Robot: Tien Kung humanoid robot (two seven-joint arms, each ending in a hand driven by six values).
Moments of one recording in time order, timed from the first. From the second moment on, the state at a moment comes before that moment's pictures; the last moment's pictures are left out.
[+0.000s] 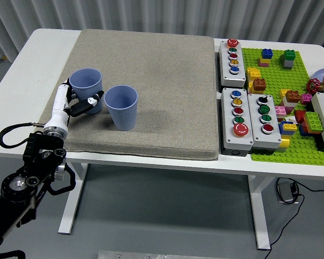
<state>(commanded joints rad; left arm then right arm) -0.41 0.13 -1.16 -0.92 1.23 0.33 -0.21 0.20 -0.06 2.19 0.19 -2.09 -0.10 -0.24</state>
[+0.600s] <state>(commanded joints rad) -0.37 0.14 -1.19 -1.03 1.34 0.38 -0.21 0.20 -0.06 2.19 0.19 -2.09 -0.11 -0.24</state>
